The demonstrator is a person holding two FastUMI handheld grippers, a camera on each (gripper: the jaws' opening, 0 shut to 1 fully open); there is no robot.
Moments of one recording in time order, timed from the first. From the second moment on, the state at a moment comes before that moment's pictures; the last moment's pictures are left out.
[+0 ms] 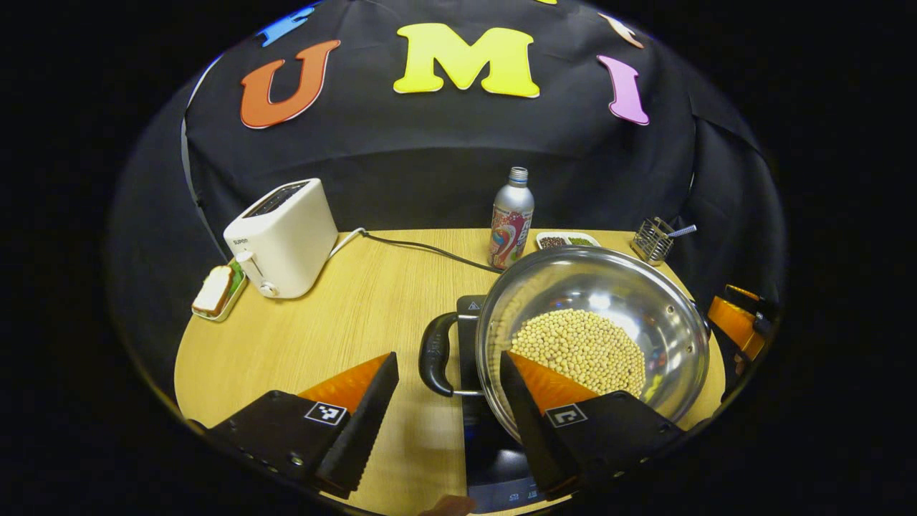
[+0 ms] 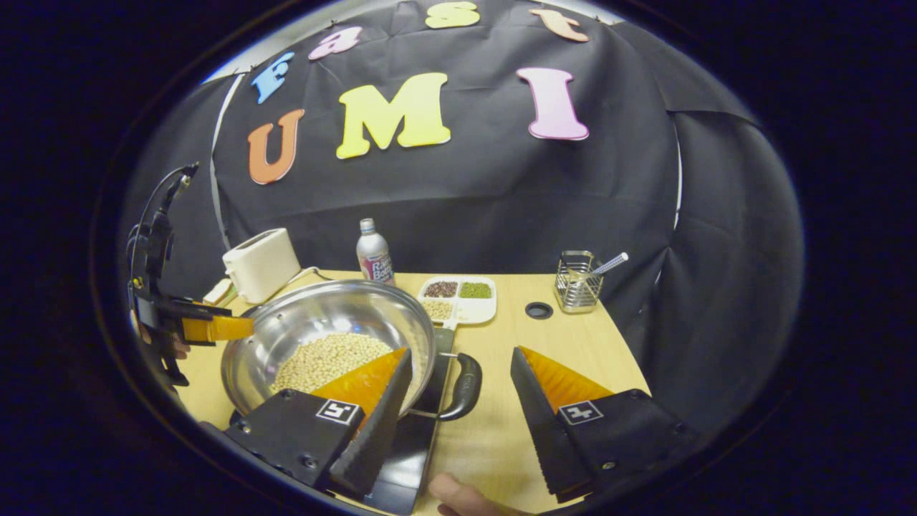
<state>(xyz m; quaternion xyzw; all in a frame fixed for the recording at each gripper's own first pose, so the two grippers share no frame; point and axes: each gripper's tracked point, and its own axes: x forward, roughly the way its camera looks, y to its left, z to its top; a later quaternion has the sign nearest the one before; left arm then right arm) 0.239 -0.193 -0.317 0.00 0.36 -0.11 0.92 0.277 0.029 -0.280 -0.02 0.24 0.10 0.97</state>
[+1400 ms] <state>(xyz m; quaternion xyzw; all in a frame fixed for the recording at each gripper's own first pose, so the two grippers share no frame) -0.030 -0.127 -0.053 -0.01 0.04 -0.02 1.00 -0.014 0.012 -0.068 -0.01 0.01 0.02 1.00</state>
